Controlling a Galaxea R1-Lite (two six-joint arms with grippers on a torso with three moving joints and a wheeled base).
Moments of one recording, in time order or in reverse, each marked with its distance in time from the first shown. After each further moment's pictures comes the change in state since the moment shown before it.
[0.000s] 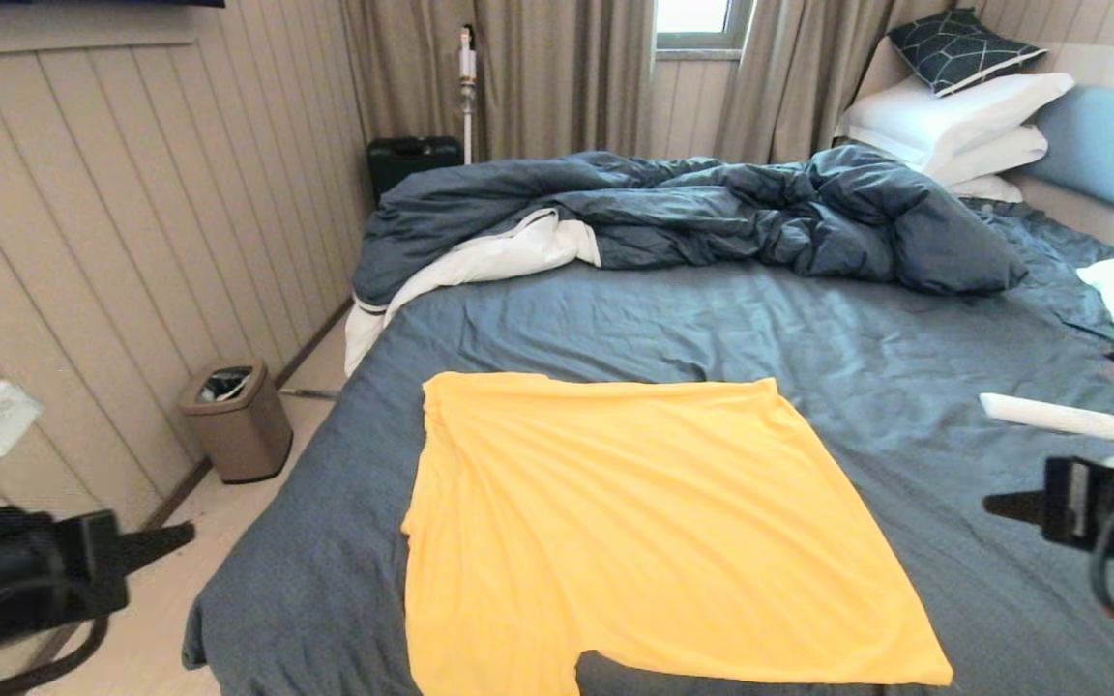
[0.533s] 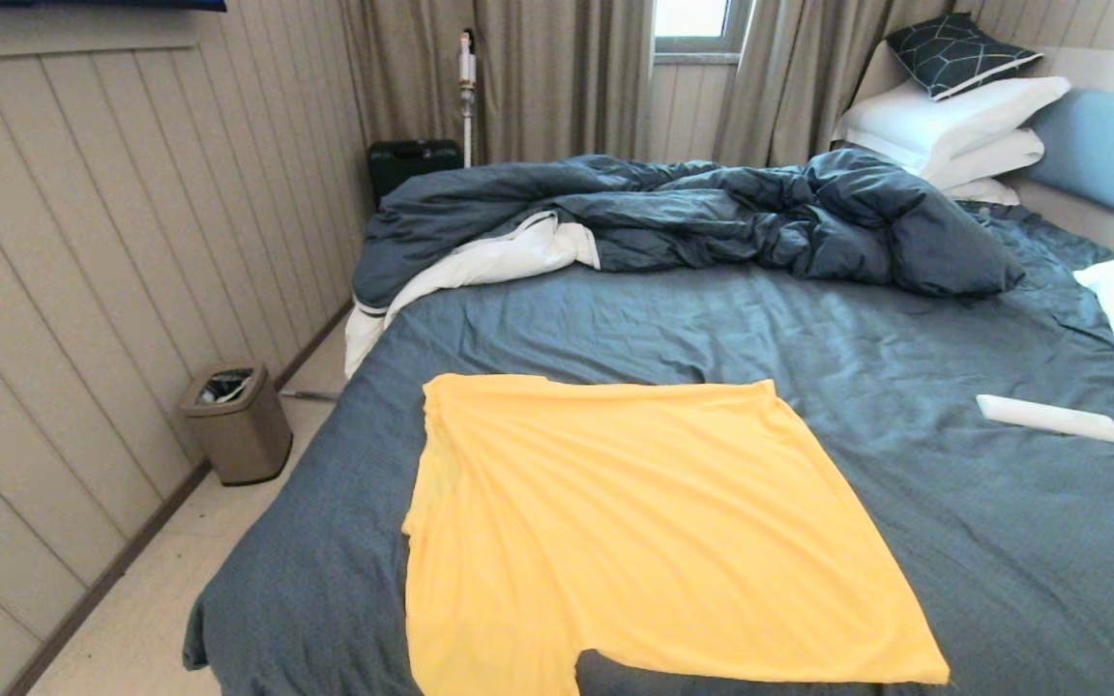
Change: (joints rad) left arm 0.018 -0.705 0.255 0.229 0.291 0.185; right arm 0.030 -0.893 0.376 0.214 -0.023 -0.166
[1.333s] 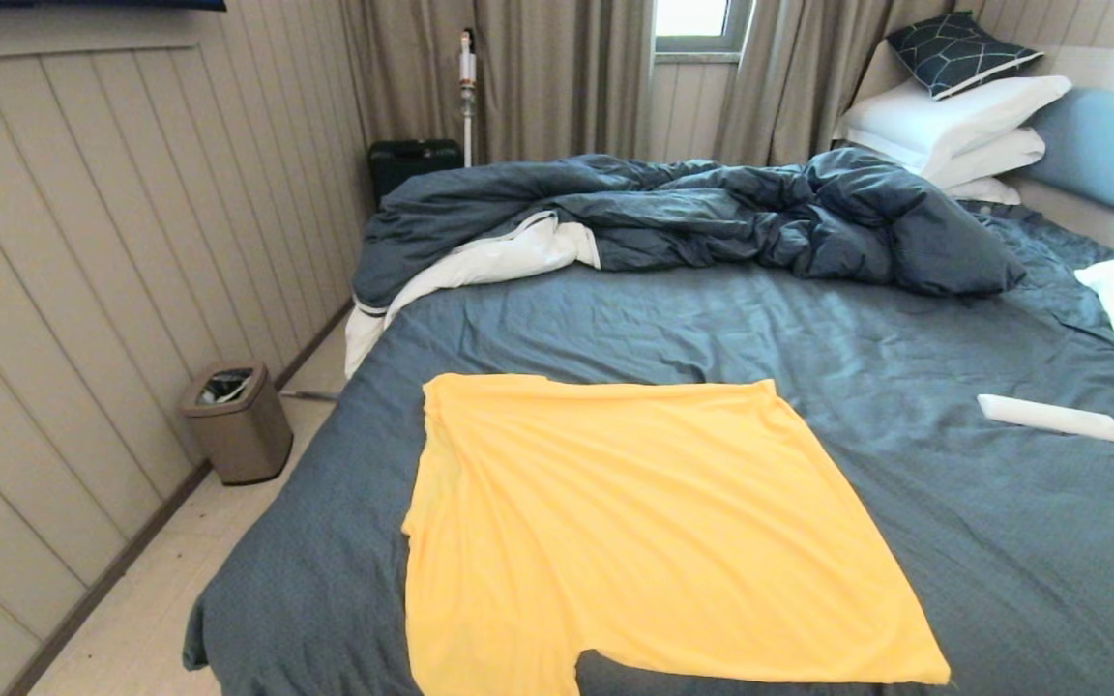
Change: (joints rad) left arm 0.177 -0.332 0.264 -0.198 -0.215 0.279; right arm 0.023 -0.289 0.374 -0.400 -0.150 -0.085
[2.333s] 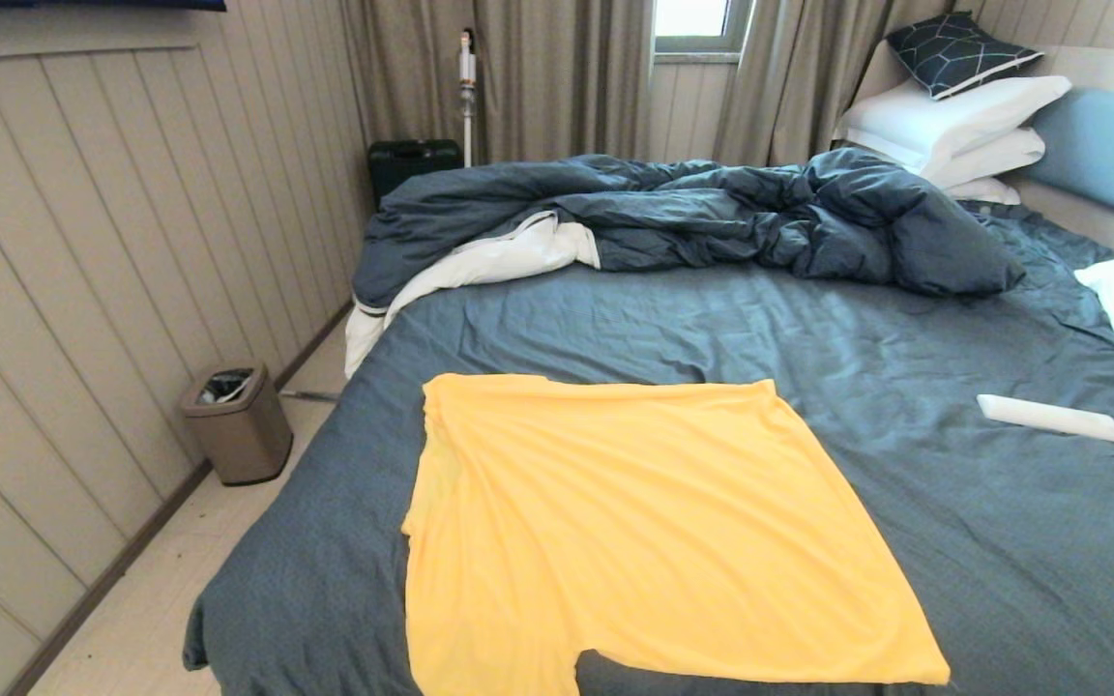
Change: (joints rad) left arm 0.000 -0.010 0.030 -0.050 0.039 -0.102; right arm -0.002 -0.001 0.030 -0.057 -0.022 0.048
